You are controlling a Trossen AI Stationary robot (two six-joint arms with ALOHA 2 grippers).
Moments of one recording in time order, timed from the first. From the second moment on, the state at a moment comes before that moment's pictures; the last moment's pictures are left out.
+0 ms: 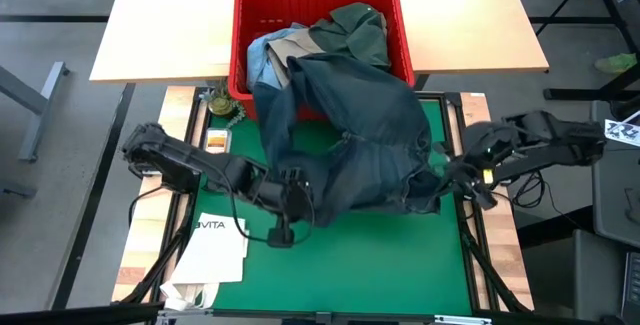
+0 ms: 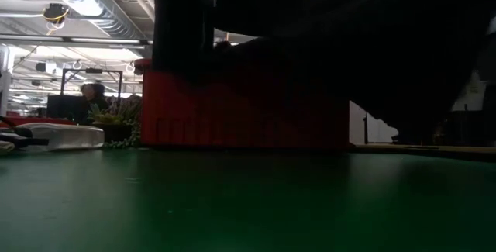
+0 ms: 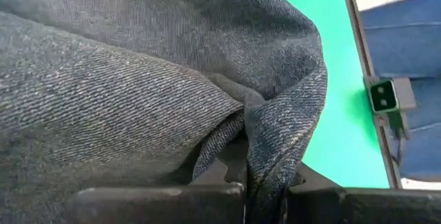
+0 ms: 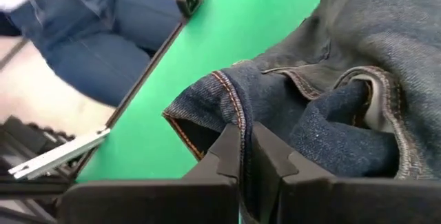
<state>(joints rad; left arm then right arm) -0.35 1.67 1.66 -0.97 -0.12 -0.26 0.18 0.89 1.26 -1.21 -0.34 -0.17</state>
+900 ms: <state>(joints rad) -0.55 1.89 1.66 -0.93 0.00 -0.66 0.99 1.49 1.26 -1.03 0.07 0.50</state>
